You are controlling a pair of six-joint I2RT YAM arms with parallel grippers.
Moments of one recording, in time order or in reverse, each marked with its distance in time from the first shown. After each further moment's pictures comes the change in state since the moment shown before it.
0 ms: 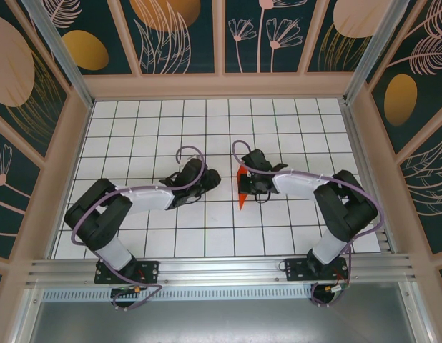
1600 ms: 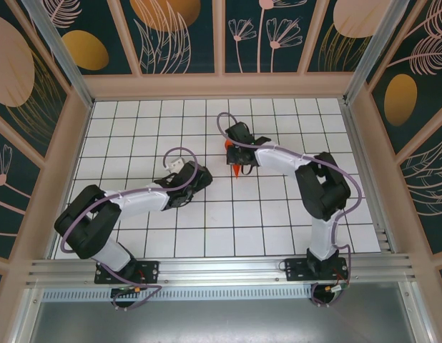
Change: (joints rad) left arm 0.004 -0.085 -0.008 -0.228 -0.234 -0.063; right arm -0.024 0.285 0.475 -0.101 0.215 -0.058
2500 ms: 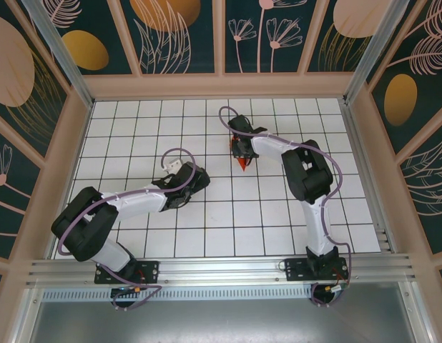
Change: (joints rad) left arm 0.008 -0.020 -0.021 -0.019 -0.007 0.026; right arm -0.081 0.224 0.201 -0.091 0.037 -0.038
